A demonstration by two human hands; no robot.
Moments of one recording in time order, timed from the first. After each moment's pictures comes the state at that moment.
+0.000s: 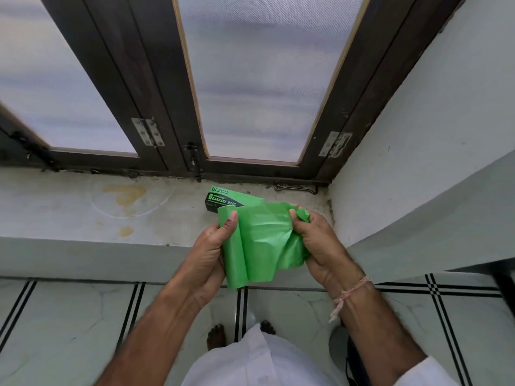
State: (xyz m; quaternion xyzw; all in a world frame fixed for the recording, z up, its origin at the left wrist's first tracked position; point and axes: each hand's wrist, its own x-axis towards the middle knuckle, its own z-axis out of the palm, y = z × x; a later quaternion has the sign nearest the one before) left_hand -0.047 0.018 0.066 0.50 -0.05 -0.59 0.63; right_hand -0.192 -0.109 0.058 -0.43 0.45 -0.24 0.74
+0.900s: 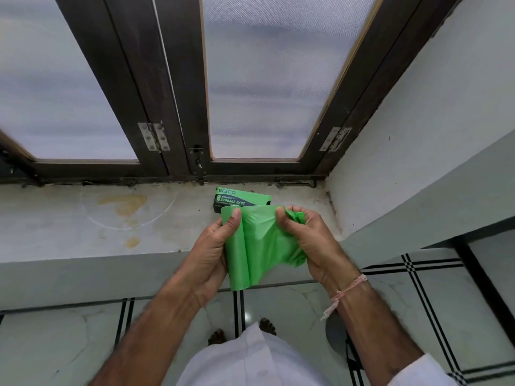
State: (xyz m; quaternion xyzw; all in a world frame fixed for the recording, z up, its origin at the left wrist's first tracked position) left_hand 0.002 0.041 0.064 0.48 -0.09 -0.64 0.59; right_hand -0.158 -0.058 0.073 -0.49 0.45 -0.27 0.70
